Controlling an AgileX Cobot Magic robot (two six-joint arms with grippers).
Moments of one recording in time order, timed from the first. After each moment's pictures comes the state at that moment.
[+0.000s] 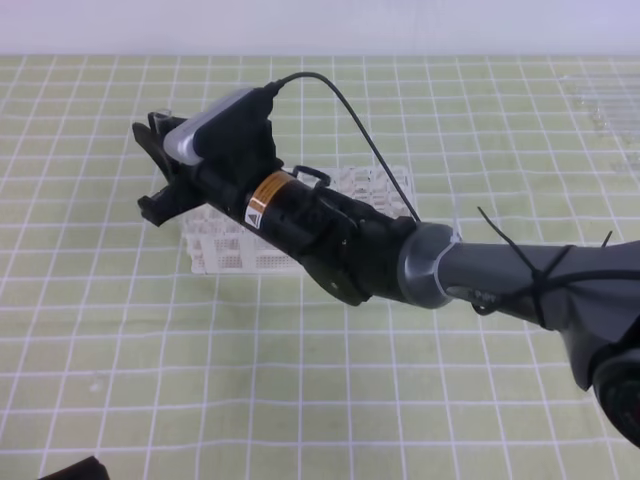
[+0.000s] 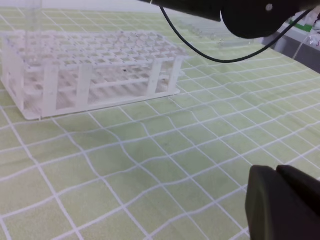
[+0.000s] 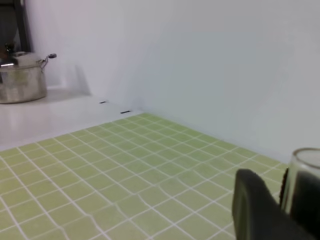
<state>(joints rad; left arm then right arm) -0.88 0.00 0.00 0.27 0.27 -0.43 0.80 2.20 -1.58 -0.26 -0.66 0.25</state>
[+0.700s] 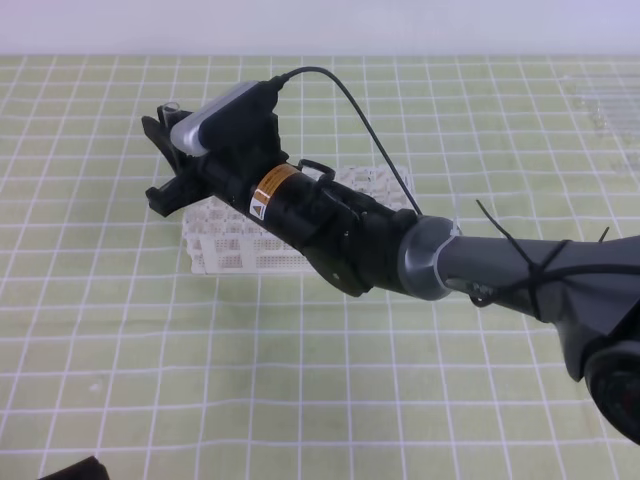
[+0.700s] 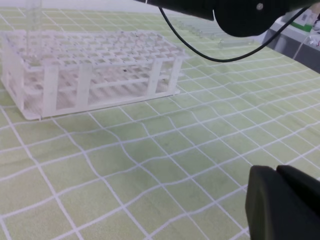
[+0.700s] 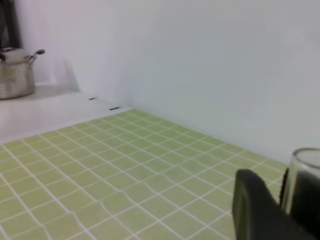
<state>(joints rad) -0.88 0.00 0.01 0.27 0.27 -0.43 0.78 2.22 -1.61 -0.26 -0.64 0.25</state>
